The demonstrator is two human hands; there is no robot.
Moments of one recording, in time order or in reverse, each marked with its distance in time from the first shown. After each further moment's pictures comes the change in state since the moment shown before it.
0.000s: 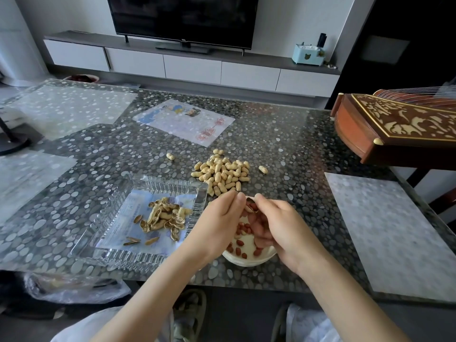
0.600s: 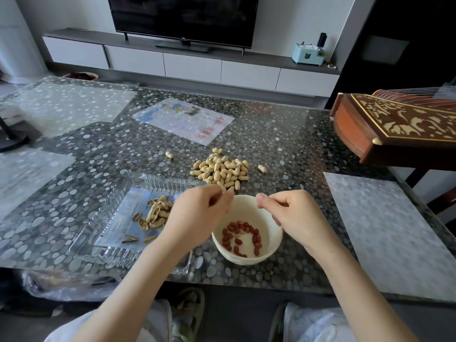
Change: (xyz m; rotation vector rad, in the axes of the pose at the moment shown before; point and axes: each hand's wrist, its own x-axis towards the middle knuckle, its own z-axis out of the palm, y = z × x) left_hand 0.009 -0.002 -0.026 0.531 0.136 0.083; right_hand 0.018 0.004 -0.034 -0.552 0.100 -0.388
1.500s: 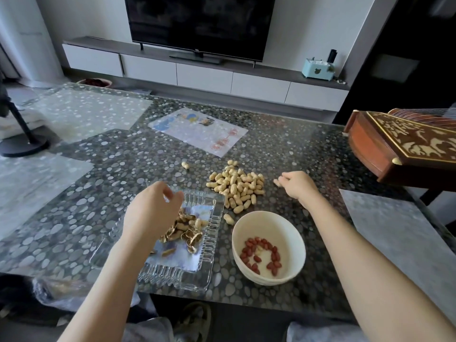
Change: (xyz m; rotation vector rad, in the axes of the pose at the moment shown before) left_hand 0.021 -0.080 -0.054 0.258 0.207 -0.407; right_hand 0.143 0.044 0.016 -0.393 0.020 0.429
